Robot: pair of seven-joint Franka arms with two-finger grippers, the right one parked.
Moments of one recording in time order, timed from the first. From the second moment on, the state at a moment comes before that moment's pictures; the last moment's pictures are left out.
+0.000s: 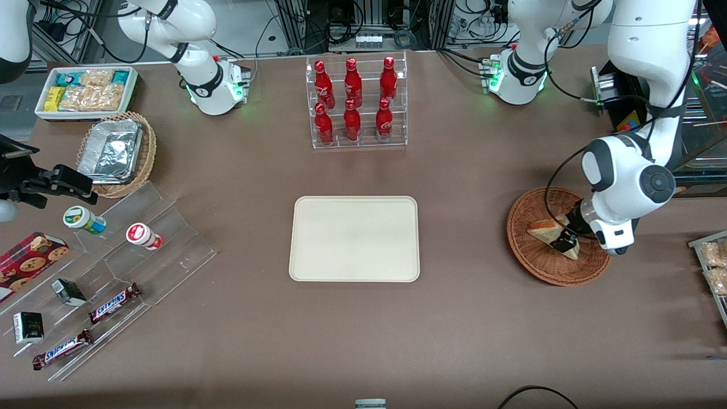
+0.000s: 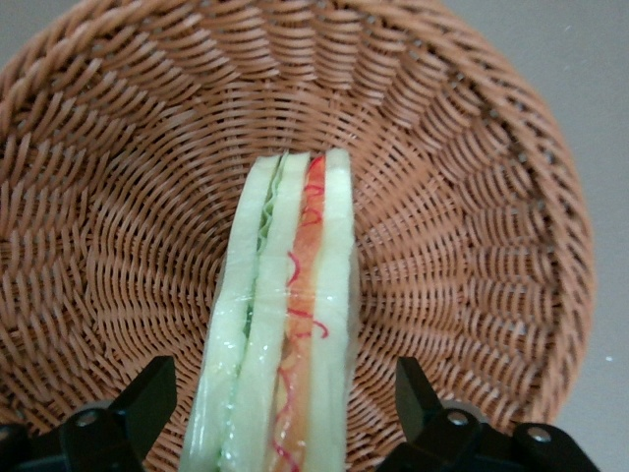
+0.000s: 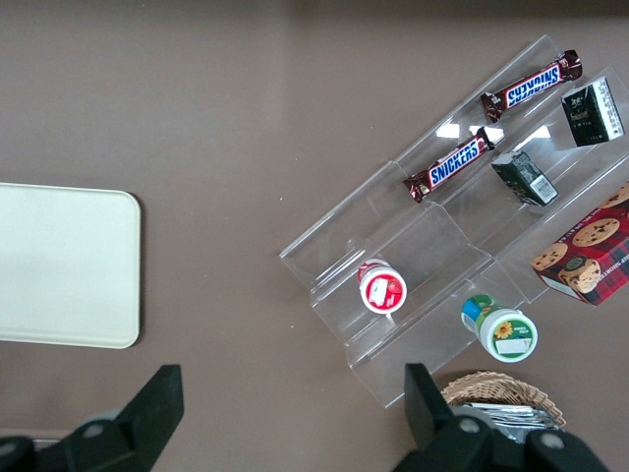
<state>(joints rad) -0.18 0.32 0.21 -2.18 -0.19 2.44 -0.82</state>
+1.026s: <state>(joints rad) -0.30 0.30 0.20 -1.96 -0.15 2.14 -0.79</state>
